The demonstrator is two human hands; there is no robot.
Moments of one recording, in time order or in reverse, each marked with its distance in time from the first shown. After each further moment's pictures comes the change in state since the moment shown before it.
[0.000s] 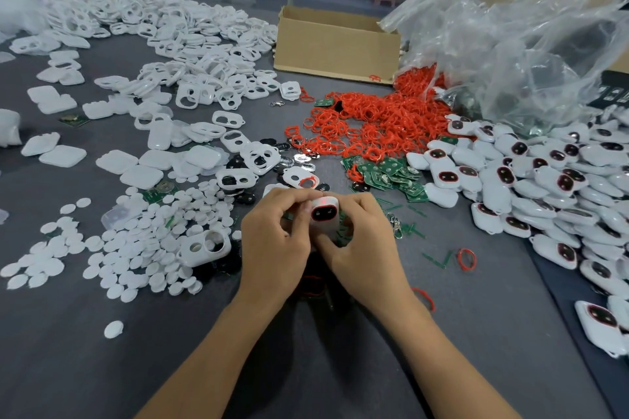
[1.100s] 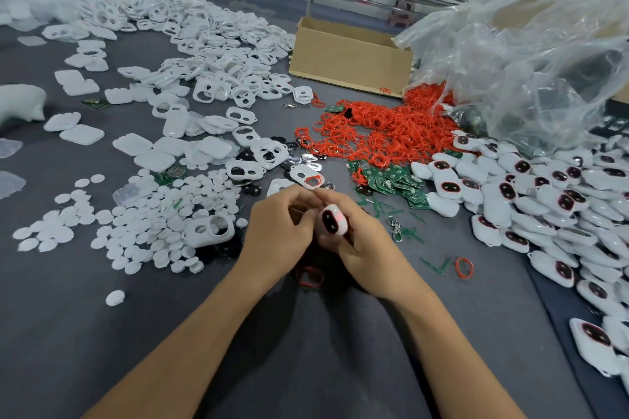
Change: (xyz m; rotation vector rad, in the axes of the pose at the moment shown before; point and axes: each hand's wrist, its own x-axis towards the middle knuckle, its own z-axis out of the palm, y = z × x) left_hand 0.005 -0.009 -0.001 0.112 -0.150 -0.187; right_hand 0.008 0.021 -0.009 0.276 -0.354 -0.066
